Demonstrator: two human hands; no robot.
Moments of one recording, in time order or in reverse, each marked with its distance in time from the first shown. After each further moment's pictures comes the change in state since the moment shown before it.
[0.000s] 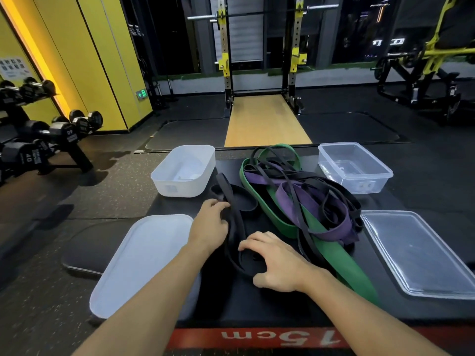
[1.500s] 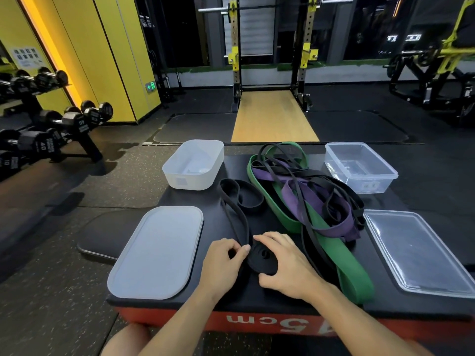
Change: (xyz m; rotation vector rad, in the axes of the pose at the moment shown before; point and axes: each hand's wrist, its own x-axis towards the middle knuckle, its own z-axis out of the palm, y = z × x) left_hand -0.105 0.014 0.021 -0.306 0.019 -0.103; right_hand -0.026 0.001 0.024 0.090 0.174 0.110
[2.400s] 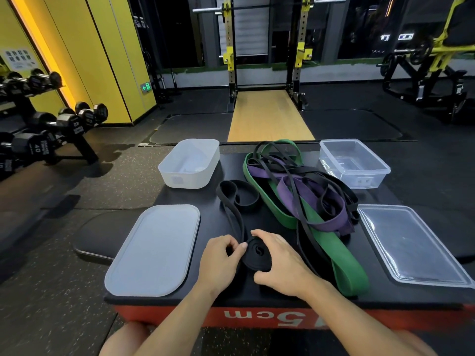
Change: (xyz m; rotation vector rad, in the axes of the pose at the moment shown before) left_hand 0.005 -0.013 0.009 -0.030 0.003 -0.006; right_hand -0.007 -0.011 0.001 0.096 -0.032 0.111
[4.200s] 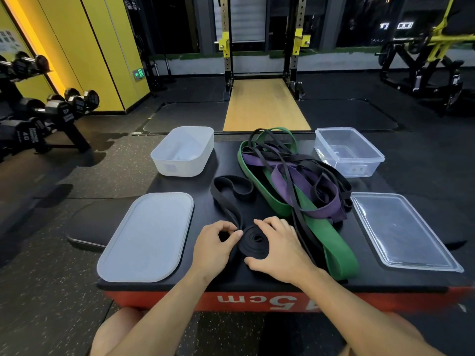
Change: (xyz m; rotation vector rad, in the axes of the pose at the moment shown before) left_hand -0.001 -0.001 0.001 -0.035 0.008 0.017; right_hand -0.006 0.006 -0.001 -0.249 0.127 -0.012
